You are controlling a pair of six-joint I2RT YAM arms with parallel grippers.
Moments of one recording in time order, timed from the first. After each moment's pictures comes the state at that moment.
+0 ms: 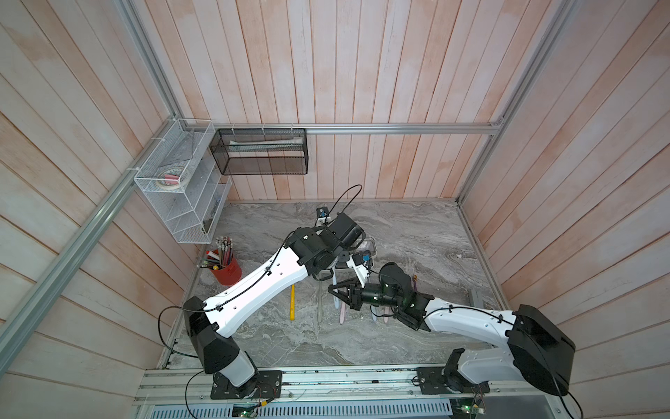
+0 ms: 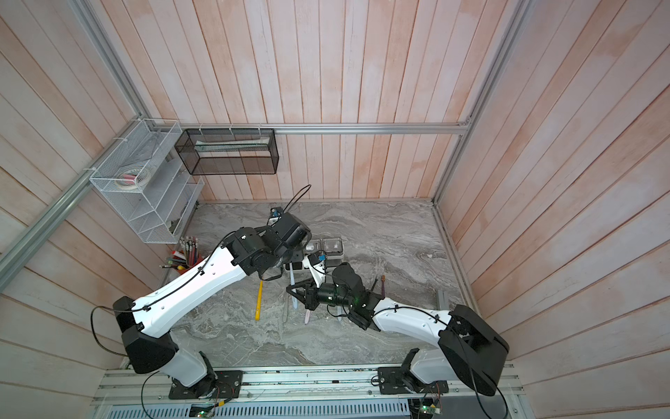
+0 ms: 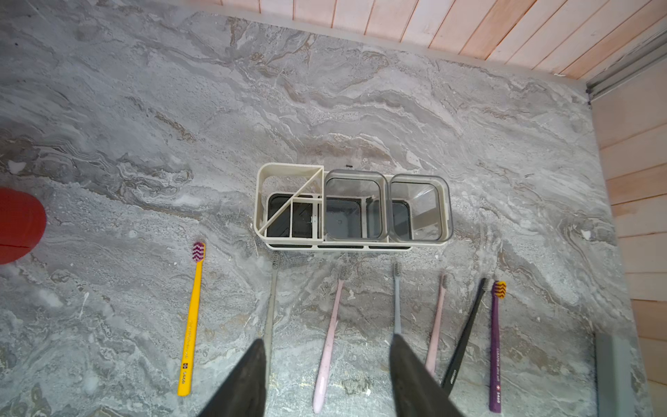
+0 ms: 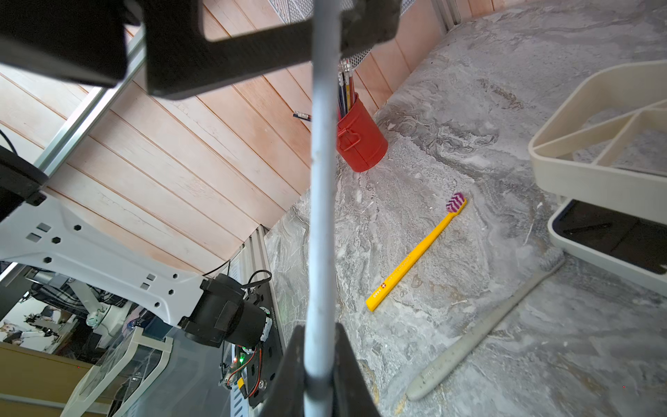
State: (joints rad) left arm -0.89 1.61 1.73 -1.12 -0.45 -0.85; right arm 0.92 1.33 0.62 0.52 -0.45 0.62
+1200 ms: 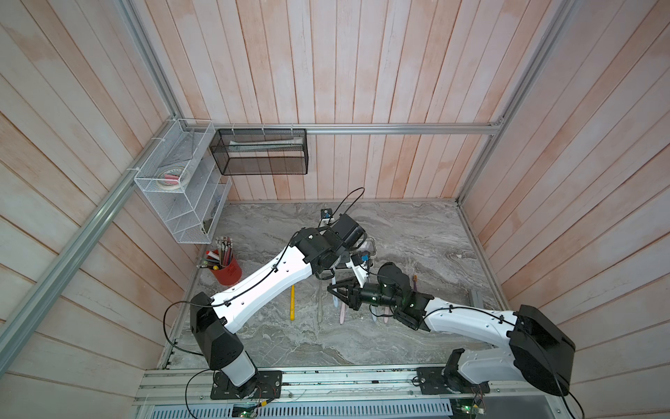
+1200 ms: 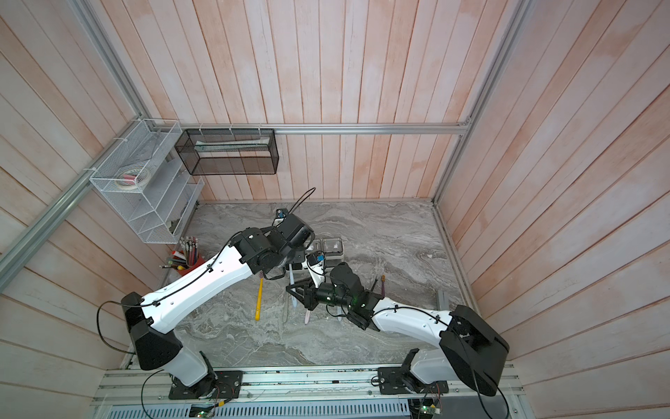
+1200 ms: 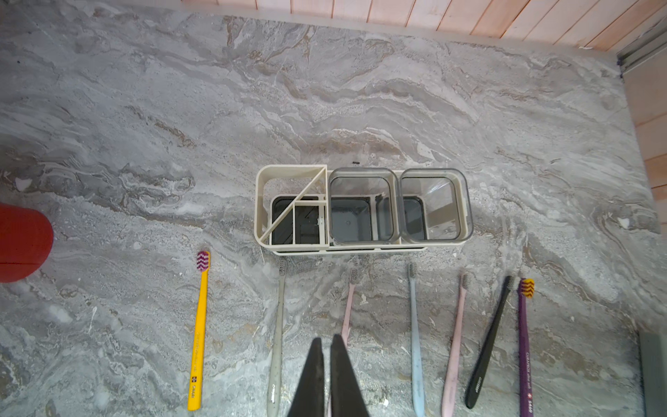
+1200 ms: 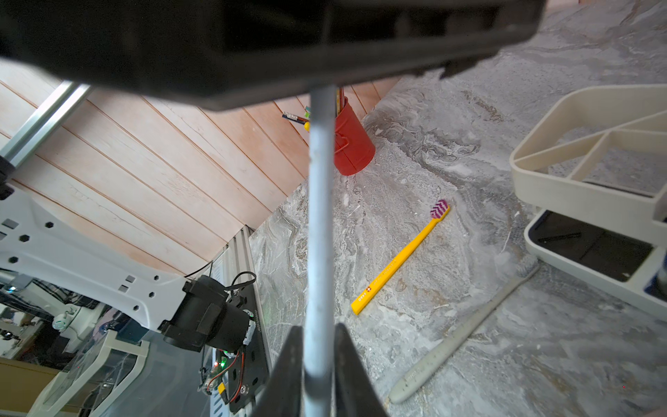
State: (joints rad) left arm -0.87 1.64 1.70 -1.08 -0.46 -0.79; right arm 0.94 1.33 0.63 0.47 -0.39 0.56
